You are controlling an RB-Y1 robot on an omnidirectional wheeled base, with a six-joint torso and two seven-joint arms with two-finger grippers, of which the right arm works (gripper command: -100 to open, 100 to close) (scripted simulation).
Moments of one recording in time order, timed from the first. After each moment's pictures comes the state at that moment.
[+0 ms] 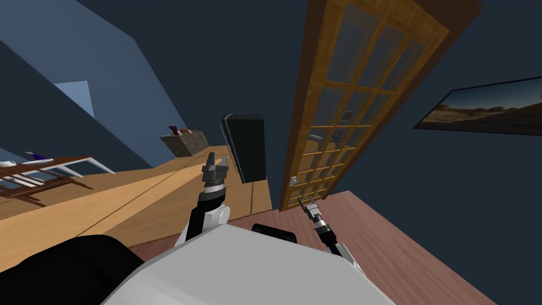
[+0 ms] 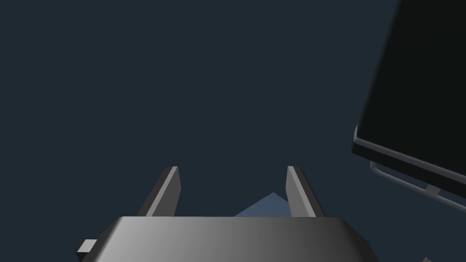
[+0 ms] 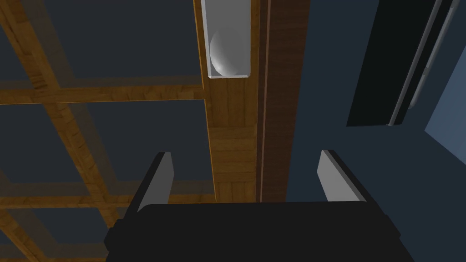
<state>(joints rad) 0.03 -0.16 -0.23 -0.77 0.69 -1.07 0.94</state>
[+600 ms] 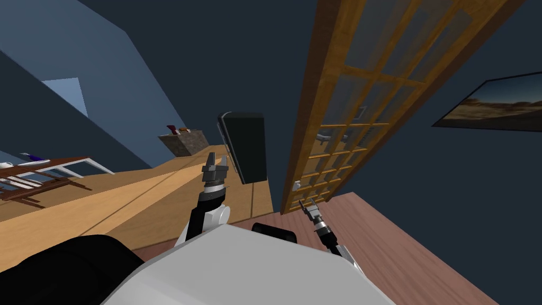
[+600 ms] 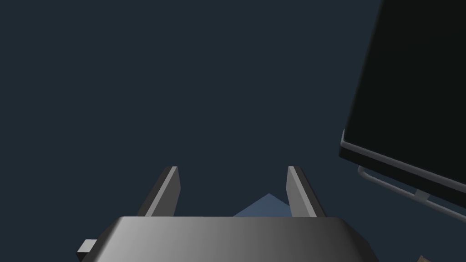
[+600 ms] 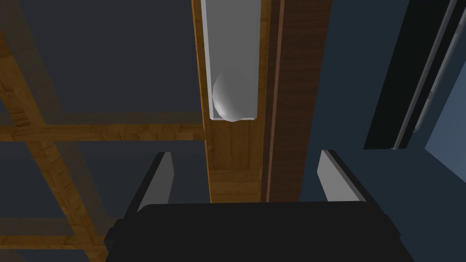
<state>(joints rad) 0.02 -0.17 -0.24 -0.71 0.68 -1.07 0.98</state>
